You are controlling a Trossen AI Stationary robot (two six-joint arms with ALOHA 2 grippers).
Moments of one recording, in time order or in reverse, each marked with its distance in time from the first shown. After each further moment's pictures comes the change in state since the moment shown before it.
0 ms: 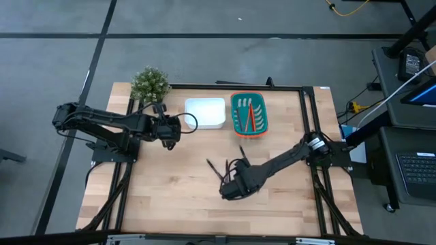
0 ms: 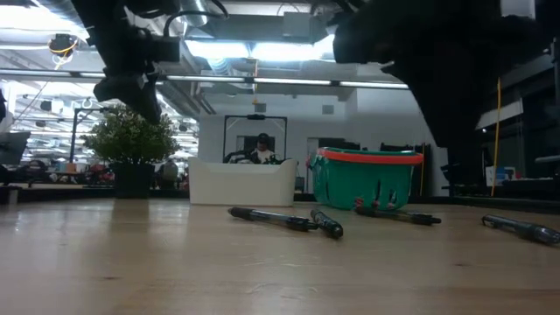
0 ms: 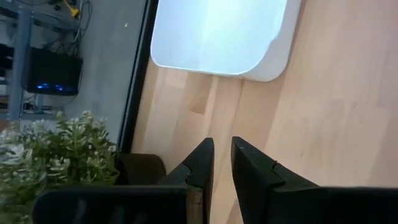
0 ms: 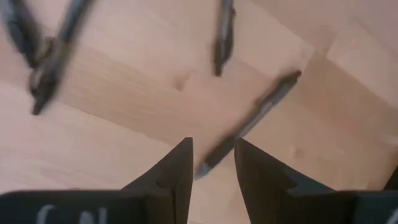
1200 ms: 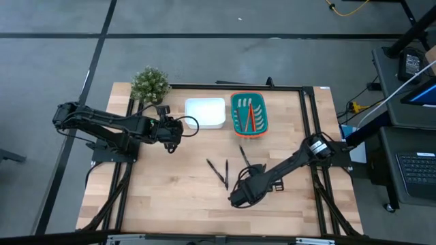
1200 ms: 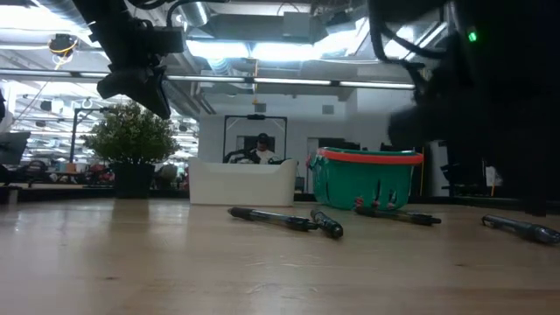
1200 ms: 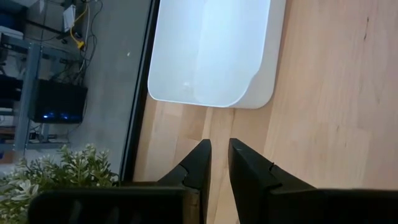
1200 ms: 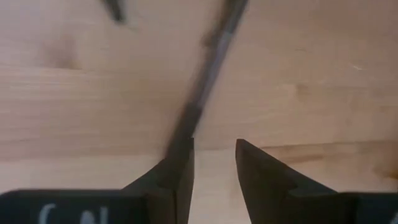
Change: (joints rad) left arm -0.044 0.000 0.000 0.085 -0.028 0.085; right arm 0.064 -0.001 -0.232 0.119 -0.125 0.456
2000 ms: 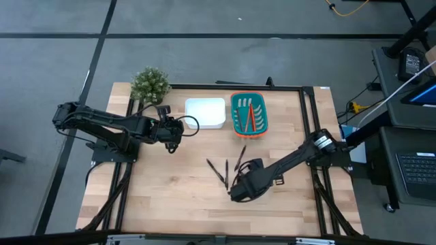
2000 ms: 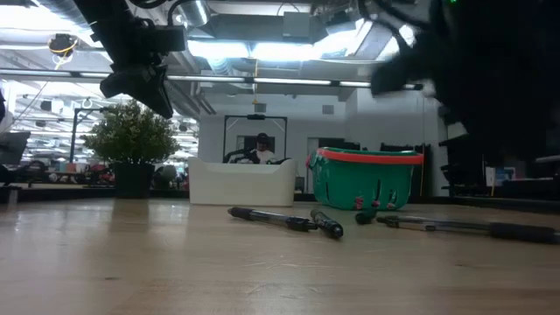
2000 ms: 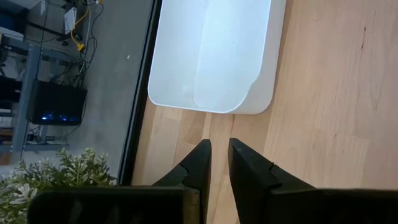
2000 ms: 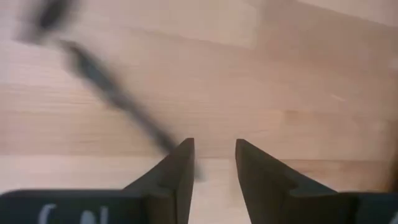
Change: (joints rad) left arm 0.000 0.000 0.000 0.021 0.000 0.002; right arm -0.029 -0.072 0.029 -0.062 0.060 -0.068
